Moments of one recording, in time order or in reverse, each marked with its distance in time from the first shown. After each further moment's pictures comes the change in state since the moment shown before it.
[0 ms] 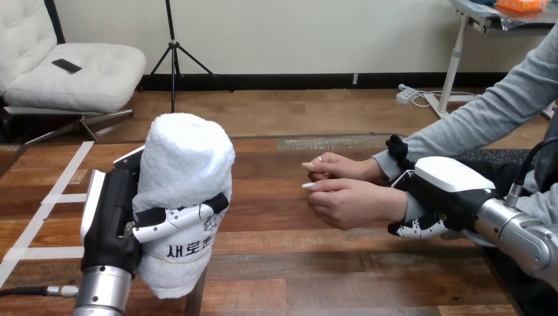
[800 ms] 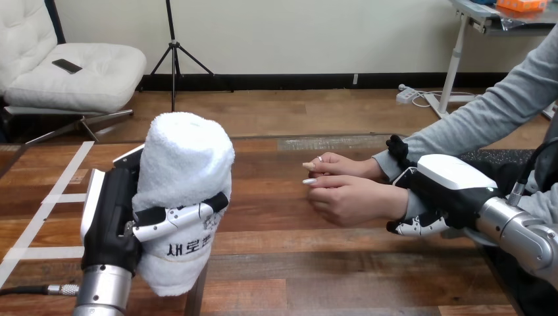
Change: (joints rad) left arm -0.036 0.000 0.006 0.076 0.007 -0.058 0.013; right arm 0.000 -0.002 -0.006 0.002 0.031 -0.004 0.015
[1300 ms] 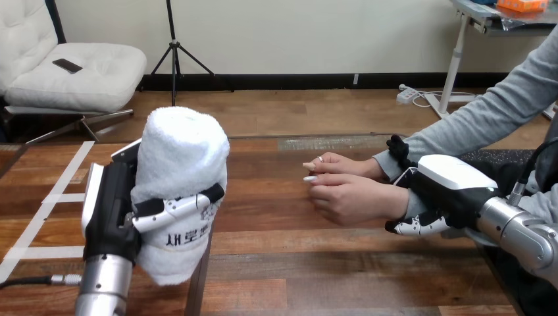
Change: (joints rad) left arm -0.104 0.008 0.019 0.165 0.009 -0.065 0.009; right arm 0.000 0.000 -0.005 0.000 0.004 0.000 0.011
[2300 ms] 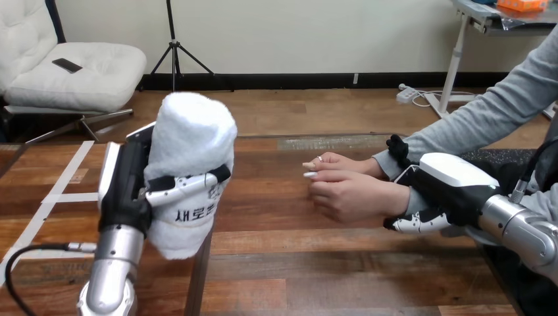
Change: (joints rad) left arm -0.213 0.024 0.003 0.303 0.028 -0.081 0.003; right arm 0.000 0.000 -0.029 -0.006 0.025 -0.004 0.037
